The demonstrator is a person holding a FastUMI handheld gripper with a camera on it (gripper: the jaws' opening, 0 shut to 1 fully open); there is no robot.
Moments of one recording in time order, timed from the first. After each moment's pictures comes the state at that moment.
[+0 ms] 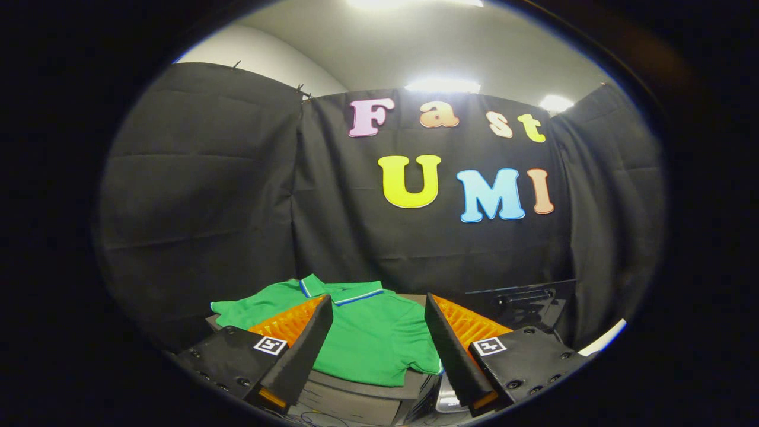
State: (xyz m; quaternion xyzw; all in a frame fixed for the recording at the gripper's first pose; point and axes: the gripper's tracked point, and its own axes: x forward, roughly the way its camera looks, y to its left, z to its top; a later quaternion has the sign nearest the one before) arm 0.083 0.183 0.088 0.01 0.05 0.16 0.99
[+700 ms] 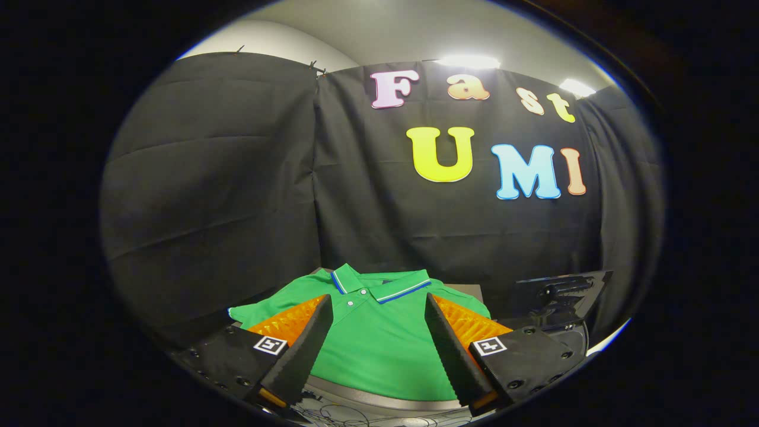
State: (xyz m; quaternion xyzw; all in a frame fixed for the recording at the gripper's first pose) arm 0.118 0.266 0.075 0.01 0.12 0.20 0.97
